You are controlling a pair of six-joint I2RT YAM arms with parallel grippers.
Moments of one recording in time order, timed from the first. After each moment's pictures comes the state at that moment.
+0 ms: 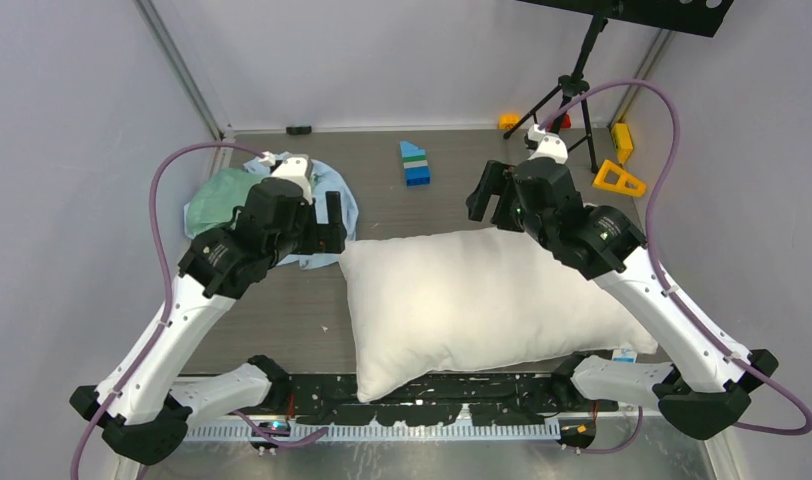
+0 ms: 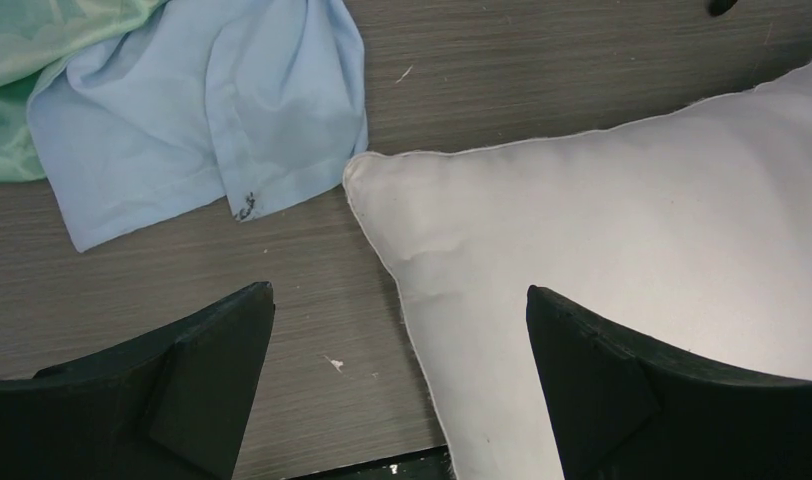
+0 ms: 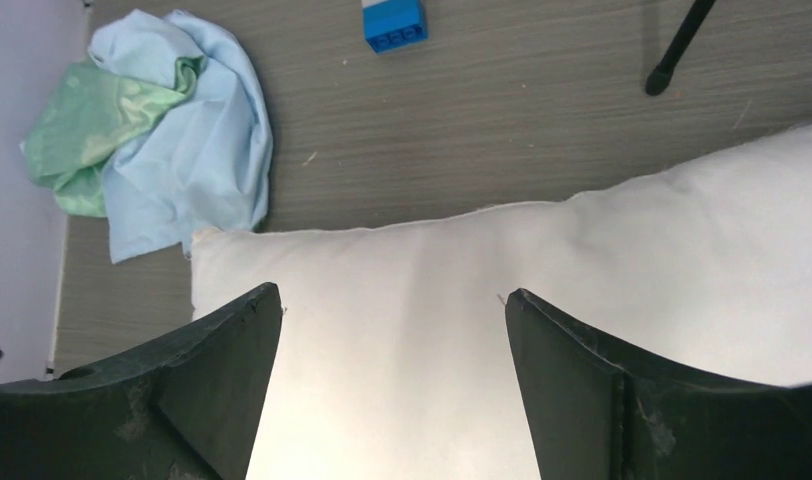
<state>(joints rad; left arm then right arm) -0.62 1.03 1.36 -0.98 -0.28 -0.41 0.70 1.14 1.43 -0.83 0.38 0.65</state>
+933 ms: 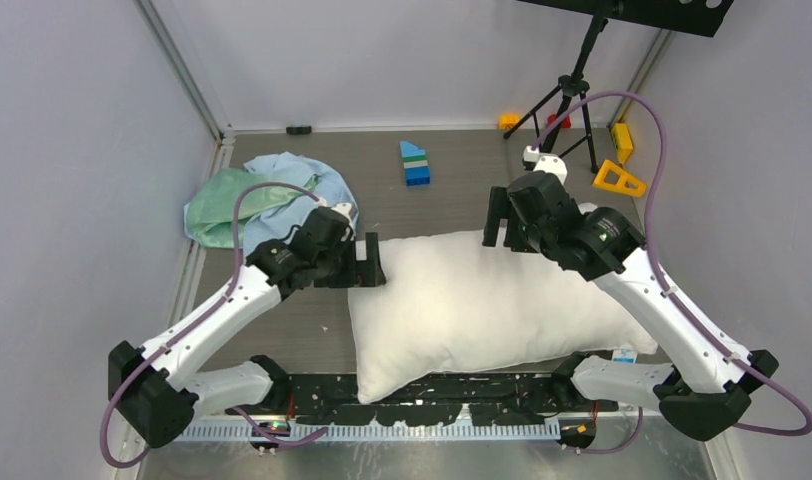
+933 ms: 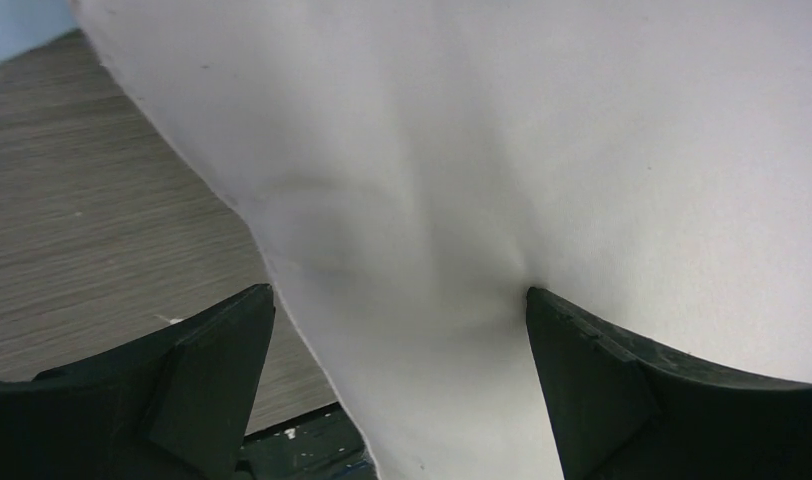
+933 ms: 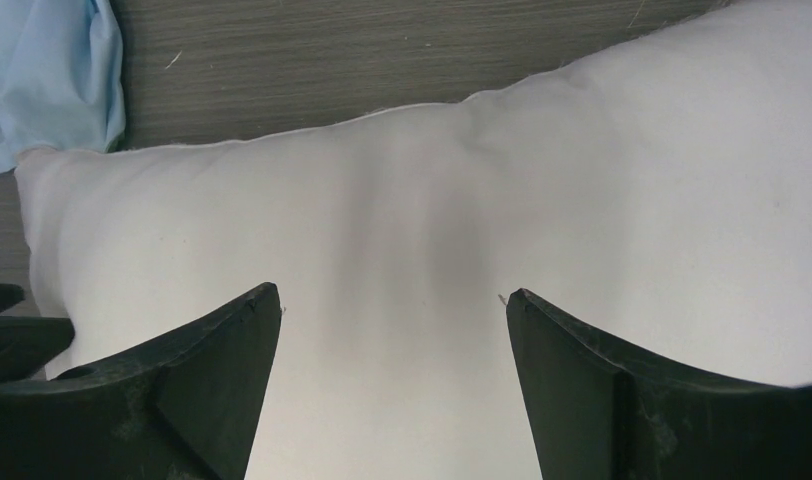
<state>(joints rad) -0.64 1.11 1.01 -0.79 0.01 -0.58 0.70 1.13 1.41 -1.09 0.41 0.62</state>
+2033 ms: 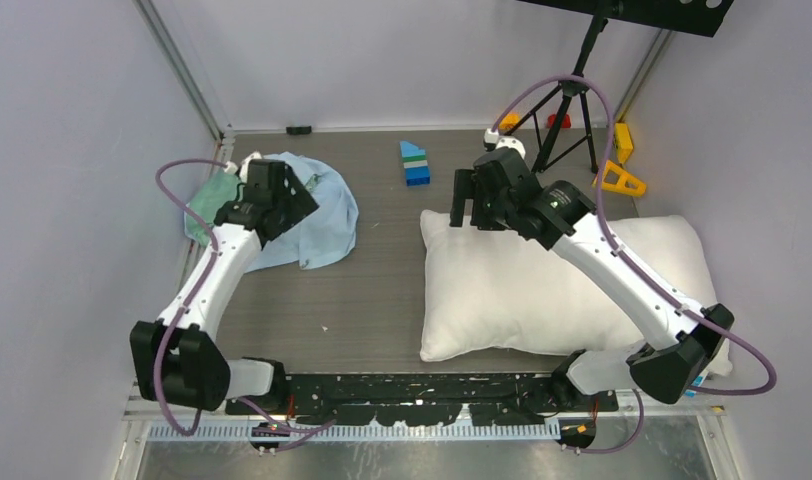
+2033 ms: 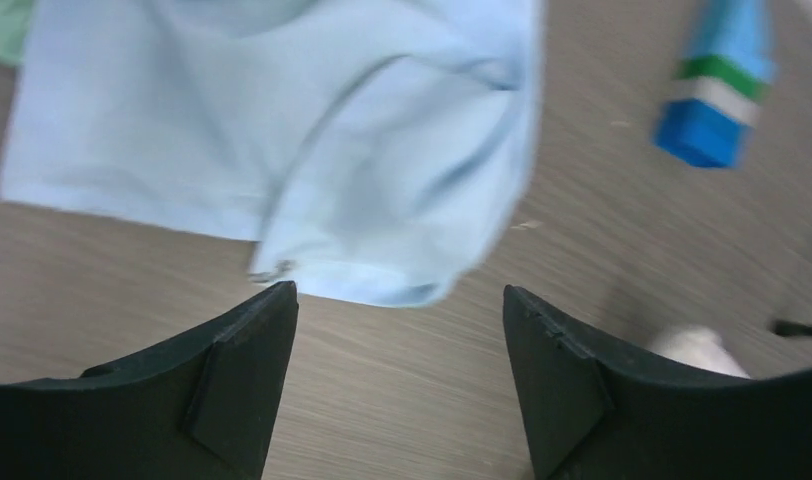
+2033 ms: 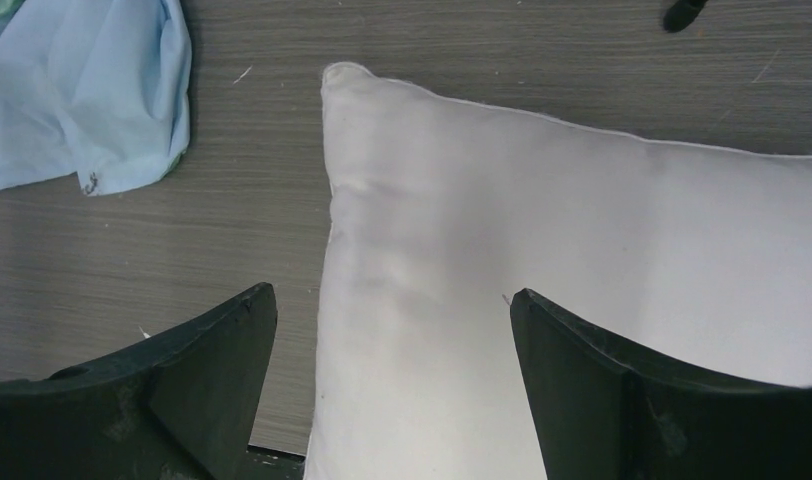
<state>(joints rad) -0.24 1.28 1.16 -0.60 -0.21 -0.71 0.68 1.33 1.47 -0.93 0.31 0.58</state>
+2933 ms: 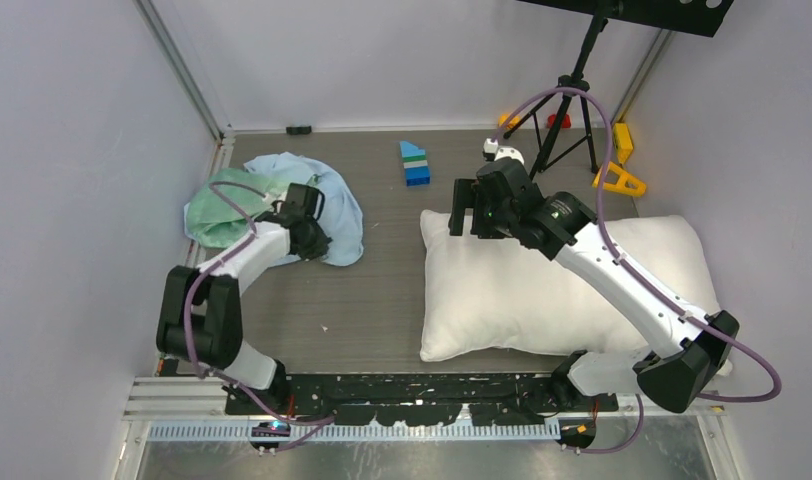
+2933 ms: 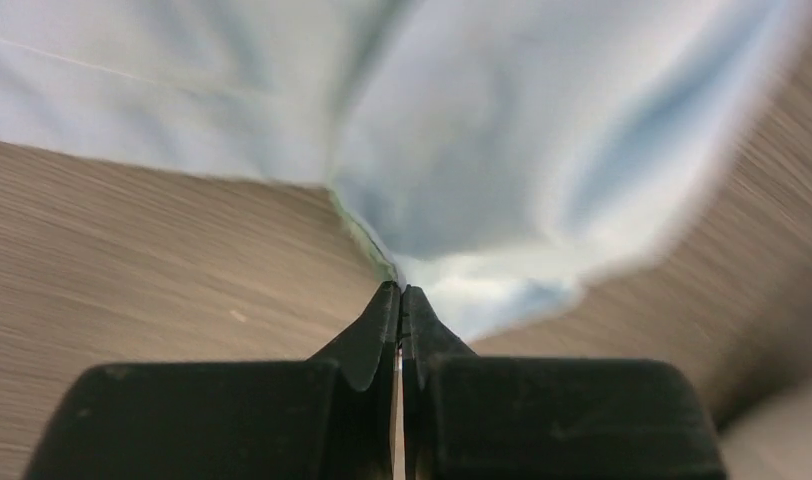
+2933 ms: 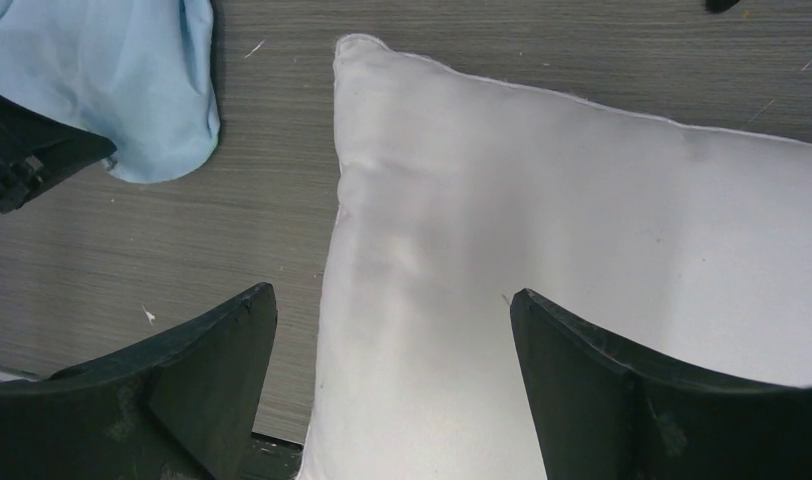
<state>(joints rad) -0.19 1.57 0.95 -0.48 -0.16 -0.79 0.68 1.29 1.37 -0.85 0.24 0.57</state>
